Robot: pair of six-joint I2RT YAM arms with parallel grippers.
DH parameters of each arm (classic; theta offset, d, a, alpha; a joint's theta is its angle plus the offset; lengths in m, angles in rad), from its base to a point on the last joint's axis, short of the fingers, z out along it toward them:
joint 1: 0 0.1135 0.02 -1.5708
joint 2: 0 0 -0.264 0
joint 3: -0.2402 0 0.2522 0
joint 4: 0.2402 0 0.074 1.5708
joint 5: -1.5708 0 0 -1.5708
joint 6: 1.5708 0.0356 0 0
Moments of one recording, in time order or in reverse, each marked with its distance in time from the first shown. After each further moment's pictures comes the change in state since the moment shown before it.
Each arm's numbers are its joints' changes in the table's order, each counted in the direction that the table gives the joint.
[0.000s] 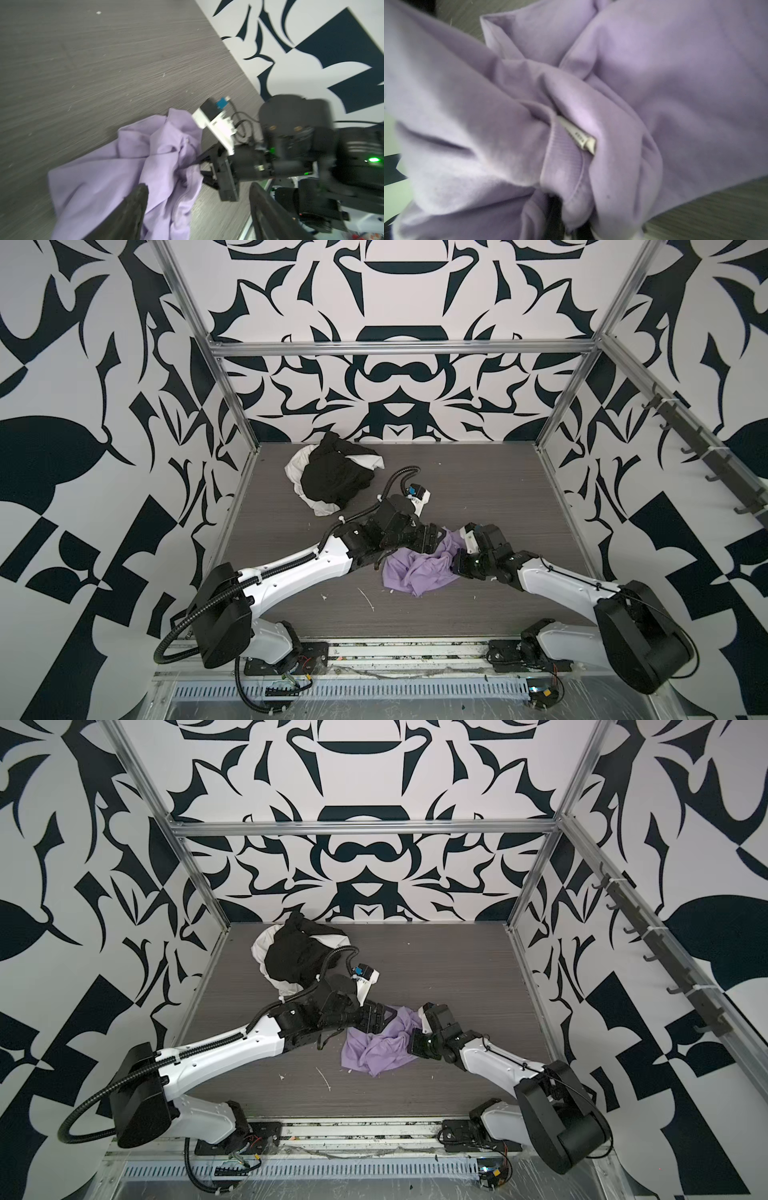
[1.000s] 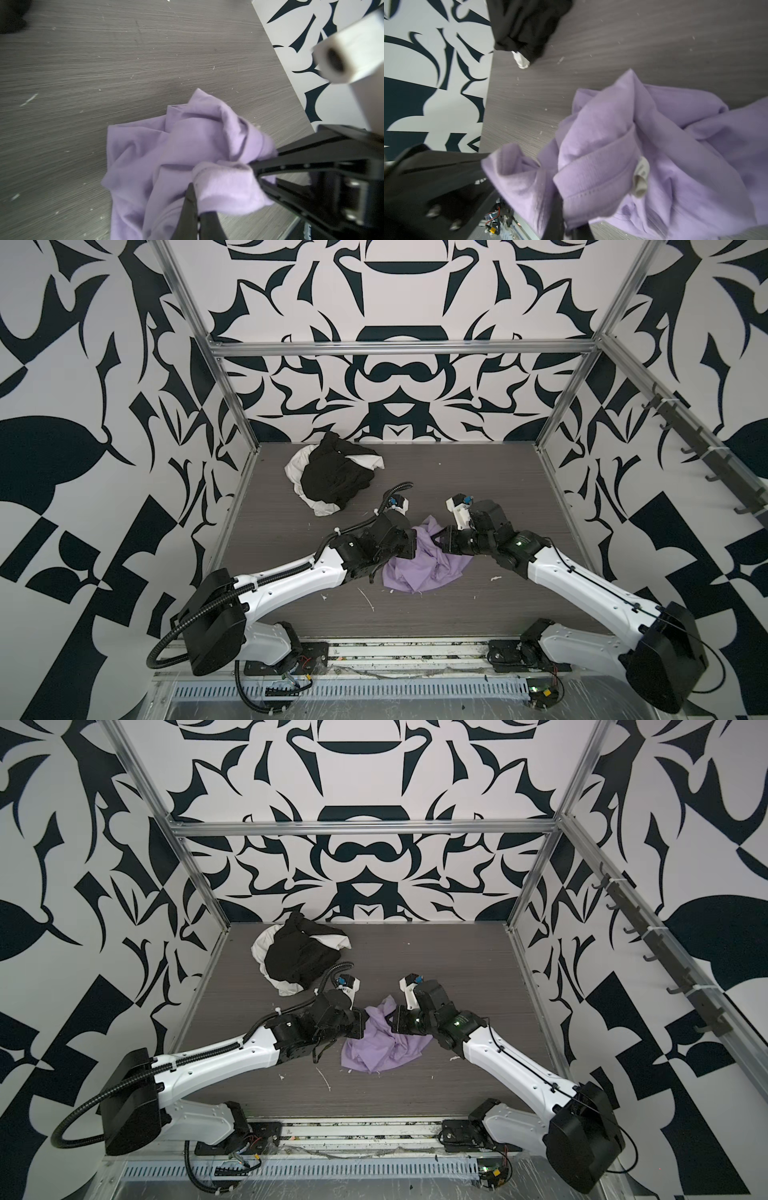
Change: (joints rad) left arm -0.006 -0.062 0.155 0.011 0.233 -0.159; right arm 0.127 -0.108 -0.314 0.204 -0.008 -0.004
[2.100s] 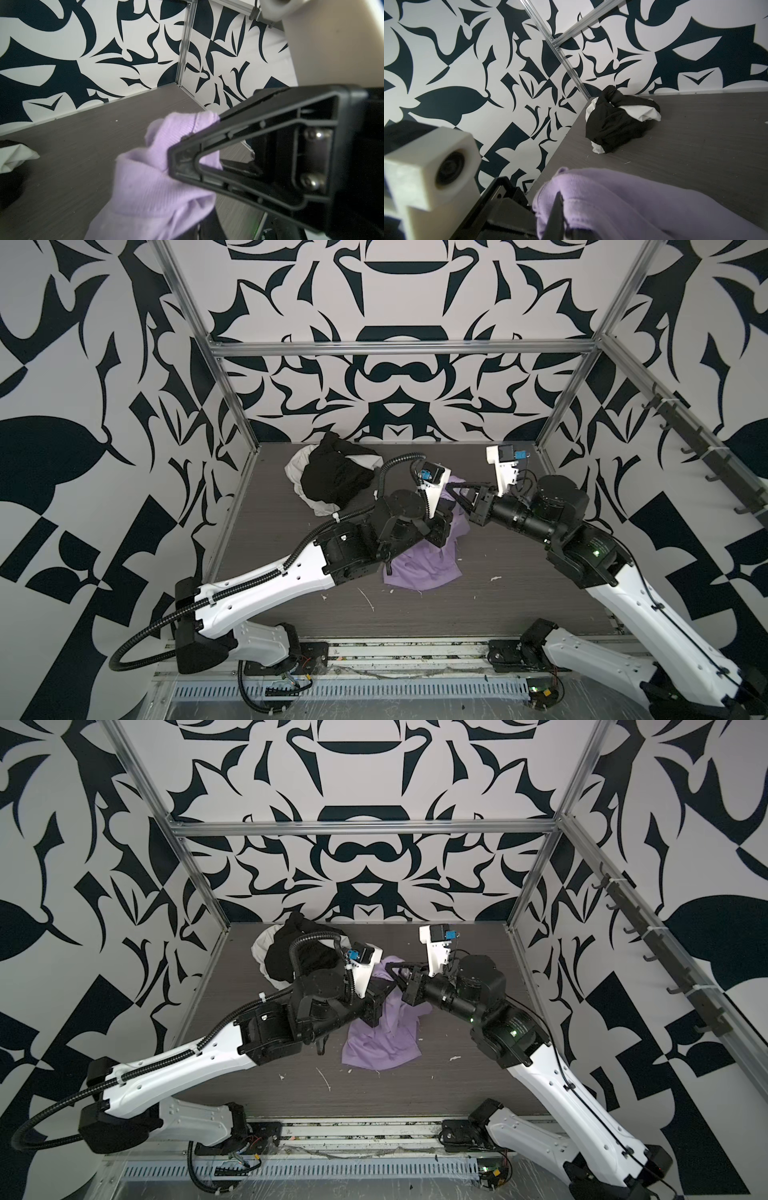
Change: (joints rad) left arm -0.233 -0.056 -0.444 0.111 0.171 0.315; right arm 0.078 -0.224 -0.422 0.064 -0.071 -0.079
